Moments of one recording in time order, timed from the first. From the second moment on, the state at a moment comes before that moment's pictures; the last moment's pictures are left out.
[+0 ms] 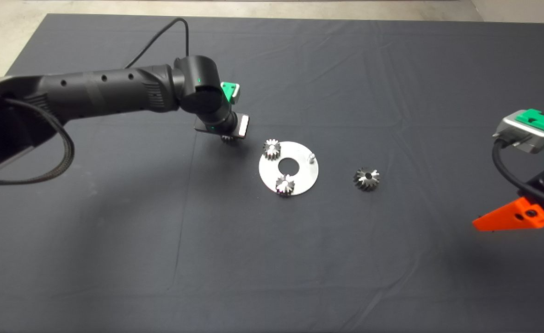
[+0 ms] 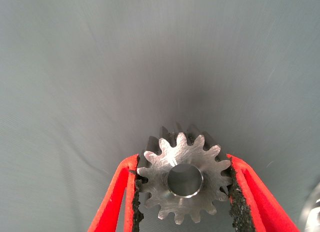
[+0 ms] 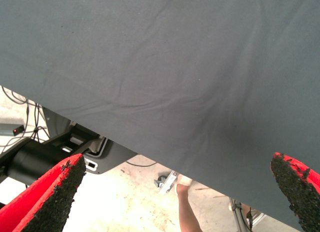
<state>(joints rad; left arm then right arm) -0.41 2.69 -1.41 0.65 1.33 -1.16 0.83 2.02 -0.48 0.16 -1.45 1.15</state>
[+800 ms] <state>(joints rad) -0.56 2.84 -1.28 0.46 1.33 -1.24 0.83 2.02 -0.48 0.16 -1.45 1.15</state>
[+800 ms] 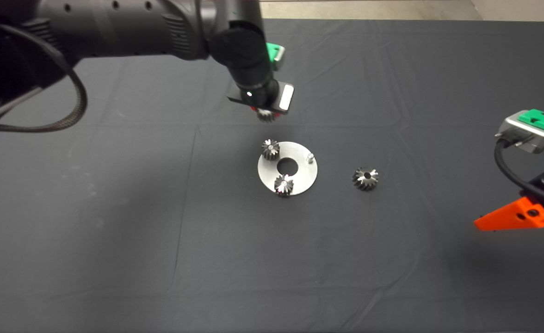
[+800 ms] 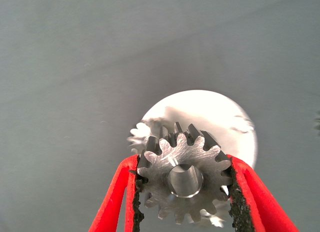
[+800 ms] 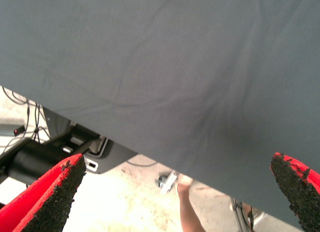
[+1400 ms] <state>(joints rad) -0.56 2.93 -1.28 0.46 1.31 -1.29 0.83 2.02 -0.48 0.16 -1.45 1.17</state>
